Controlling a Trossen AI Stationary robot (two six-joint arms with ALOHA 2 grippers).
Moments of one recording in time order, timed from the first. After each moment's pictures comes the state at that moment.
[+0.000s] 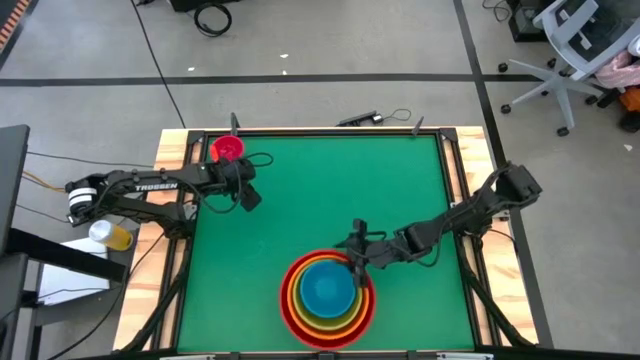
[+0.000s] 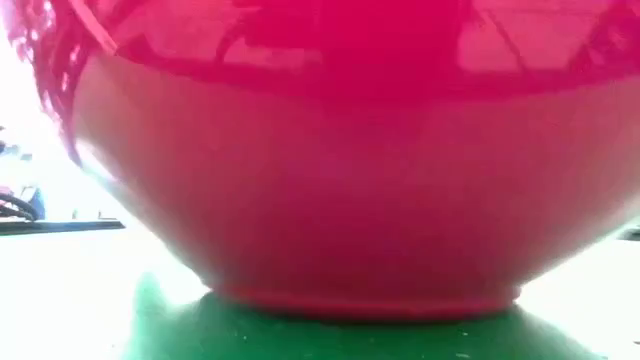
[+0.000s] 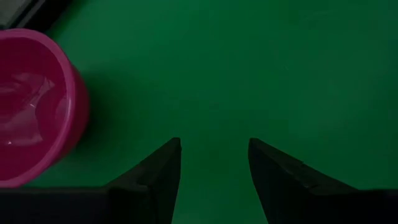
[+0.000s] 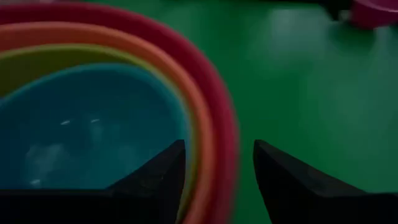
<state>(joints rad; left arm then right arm) 0.40 1.13 0.59 -0.56 -0.32 -0.24 0.39 1.62 0.82 0.21 0.40 0.21</state>
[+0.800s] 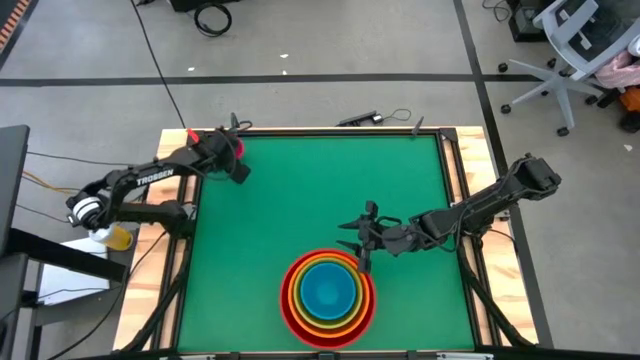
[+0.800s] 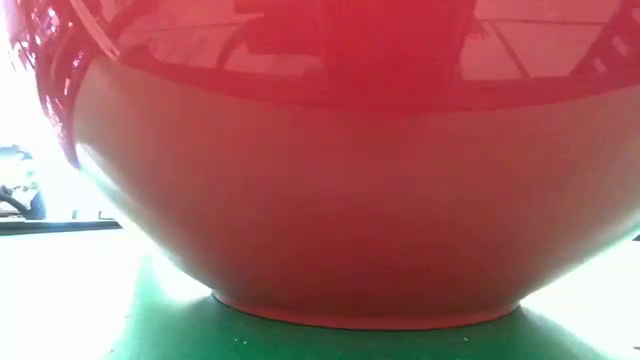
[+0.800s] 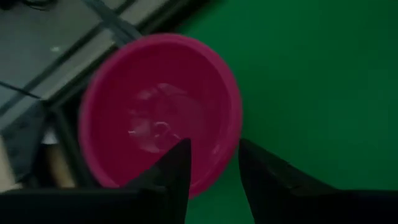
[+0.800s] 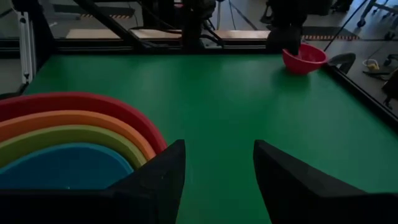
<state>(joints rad) 0.81 1.14 0.59 -0.45 -0.30 -0.01 0.37 1.43 0.82 0.16 0.53 0.18</state>
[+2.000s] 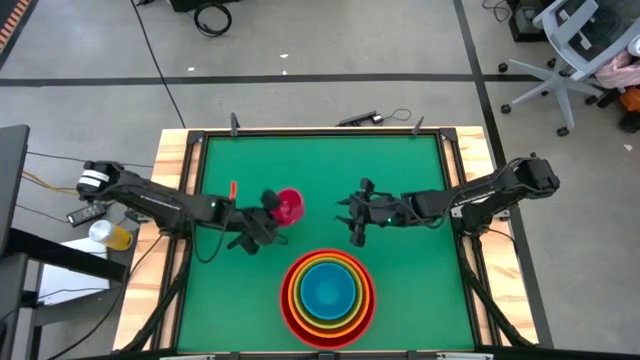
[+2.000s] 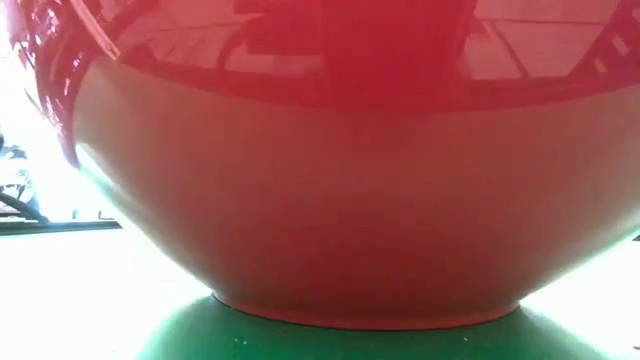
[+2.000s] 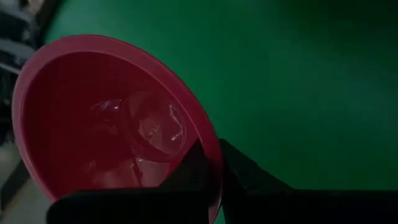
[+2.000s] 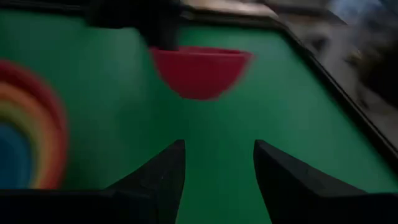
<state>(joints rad) -0.18 1.23 0.65 -0.24 -0.33 0.65 0.14 1.43 0.82 0.09 0.36 0.02</state>
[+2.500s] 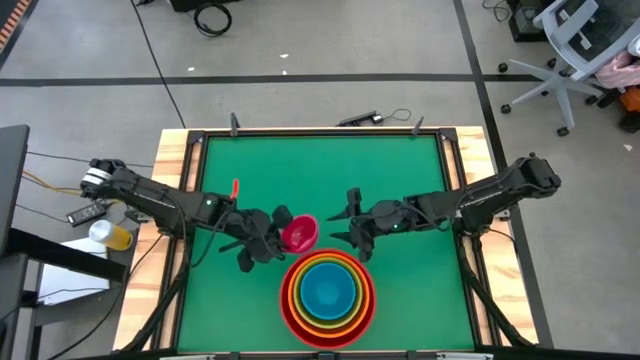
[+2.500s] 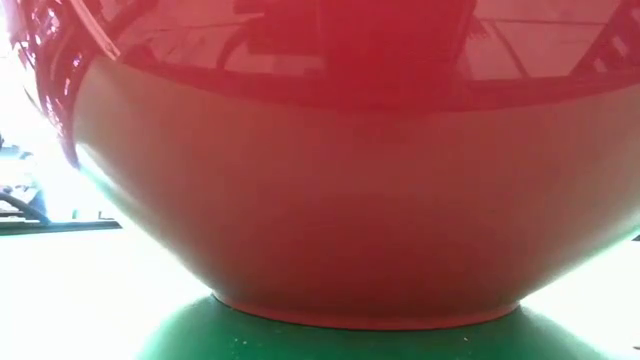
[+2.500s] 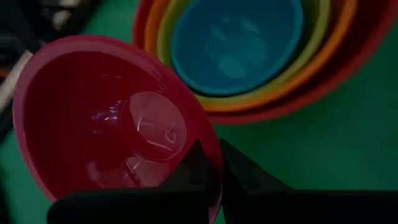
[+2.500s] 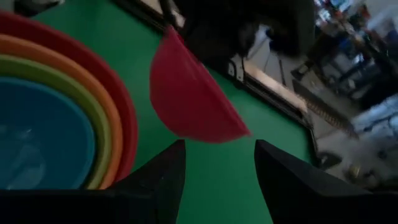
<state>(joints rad) -0.27 1.28 0.99 -0.48 -0.01 0.67 0.22 1.42 0.99 0.00 0.25 -0.46</state>
